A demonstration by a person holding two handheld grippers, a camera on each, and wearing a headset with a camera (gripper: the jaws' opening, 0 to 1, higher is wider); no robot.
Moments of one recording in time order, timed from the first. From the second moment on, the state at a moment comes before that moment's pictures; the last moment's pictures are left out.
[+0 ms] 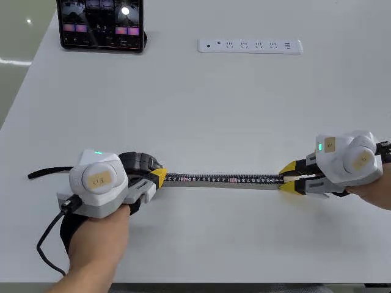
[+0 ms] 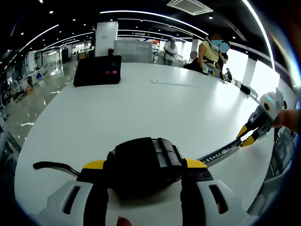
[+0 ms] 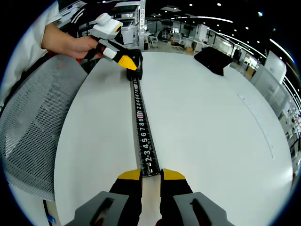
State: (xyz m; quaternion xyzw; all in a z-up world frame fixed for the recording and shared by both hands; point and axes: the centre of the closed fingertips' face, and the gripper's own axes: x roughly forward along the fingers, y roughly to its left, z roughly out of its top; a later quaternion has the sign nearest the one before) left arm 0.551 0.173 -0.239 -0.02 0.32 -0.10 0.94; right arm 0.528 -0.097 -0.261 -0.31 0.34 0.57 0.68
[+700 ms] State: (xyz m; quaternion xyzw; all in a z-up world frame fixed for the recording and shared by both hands) left arm 0.548 0.173 -0.237 -0.03 0.32 -0.10 0.94; right arm 0.531 -0.063 -0.260 -0.30 0.32 0.59 0.67
